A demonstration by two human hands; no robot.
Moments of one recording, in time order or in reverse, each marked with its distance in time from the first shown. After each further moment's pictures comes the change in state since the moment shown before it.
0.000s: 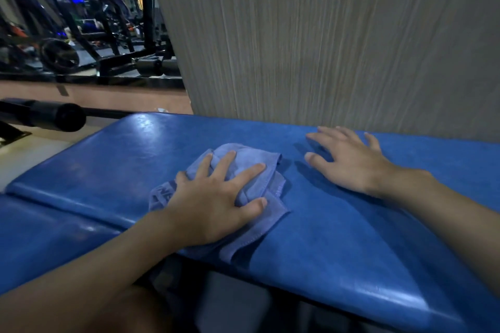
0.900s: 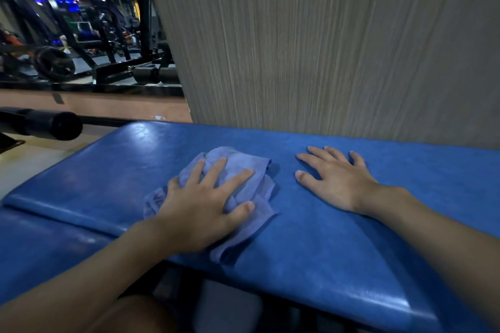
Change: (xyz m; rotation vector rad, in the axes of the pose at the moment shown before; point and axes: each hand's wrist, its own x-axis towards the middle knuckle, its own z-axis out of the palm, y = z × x) left_hand 0.001 -0.019 0.000 0.016 0.012 -0.002; right_hand 0.002 -0.009 0.019 -0.018 -0.102 -0.007
